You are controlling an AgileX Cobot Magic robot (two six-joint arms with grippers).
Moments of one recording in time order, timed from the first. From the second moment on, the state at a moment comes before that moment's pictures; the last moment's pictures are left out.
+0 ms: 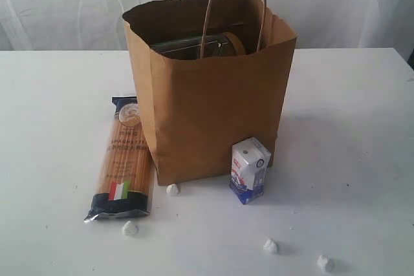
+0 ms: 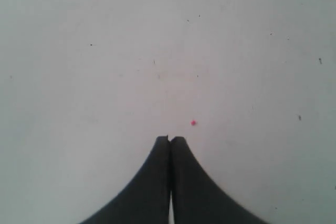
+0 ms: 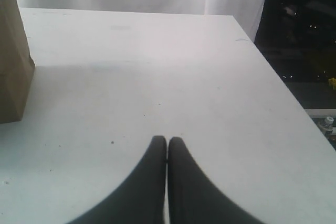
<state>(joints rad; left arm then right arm) 0.09 0.20 0.02 0.03 0.48 -0.16 0.01 0.00 0.00 -0.19 0.34 0.17</state>
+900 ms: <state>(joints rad) 0.09 0.20 0.02 0.03 0.44 -0.16 0.02 0.00 0.00 0.33 -0.72 0.67</state>
